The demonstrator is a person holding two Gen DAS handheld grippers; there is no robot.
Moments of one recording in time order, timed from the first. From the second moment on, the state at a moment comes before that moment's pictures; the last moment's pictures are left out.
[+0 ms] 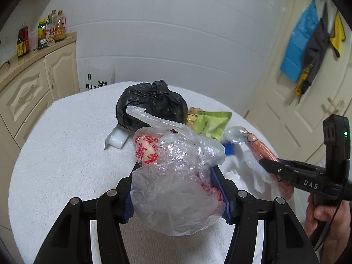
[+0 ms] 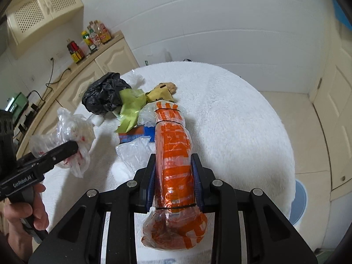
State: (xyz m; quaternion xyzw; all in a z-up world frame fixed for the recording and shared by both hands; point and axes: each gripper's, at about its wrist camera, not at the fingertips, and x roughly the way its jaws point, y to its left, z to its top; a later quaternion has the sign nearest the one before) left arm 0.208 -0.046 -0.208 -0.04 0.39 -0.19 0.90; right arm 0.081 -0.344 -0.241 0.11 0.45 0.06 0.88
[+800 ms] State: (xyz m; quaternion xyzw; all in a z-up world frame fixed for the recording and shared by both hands) left arm 0.142 -0.101 -0.156 0.01 0.29 -0.28 0.92; right arm -0.001 -0.408 -0.162 0.16 0.33 0.00 0.93
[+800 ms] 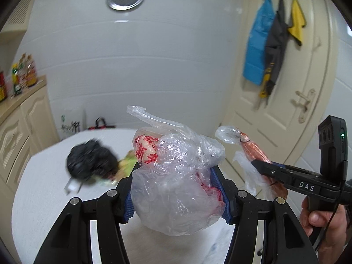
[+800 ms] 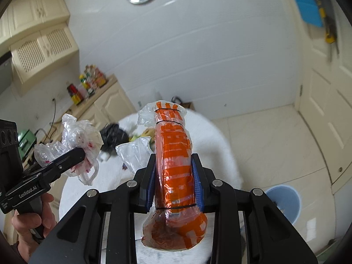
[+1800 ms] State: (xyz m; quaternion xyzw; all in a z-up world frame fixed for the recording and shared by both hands) left arm 0.254 -0.385 -0.236 0.09 0.40 -0.44 0.80; right arm -0.089 -0.656 -0.230 0.27 0.34 -0.26 0.86
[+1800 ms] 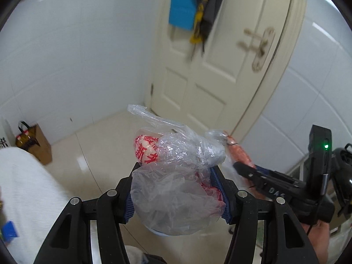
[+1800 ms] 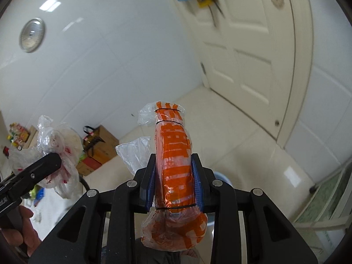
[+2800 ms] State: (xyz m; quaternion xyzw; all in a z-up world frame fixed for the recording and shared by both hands) left arm 0.361 -0.586 -0.372 0.21 0.54 -0.35 0.74; right arm -0.069 -0.722 -0.369 0.38 0.42 -0.28 0.78
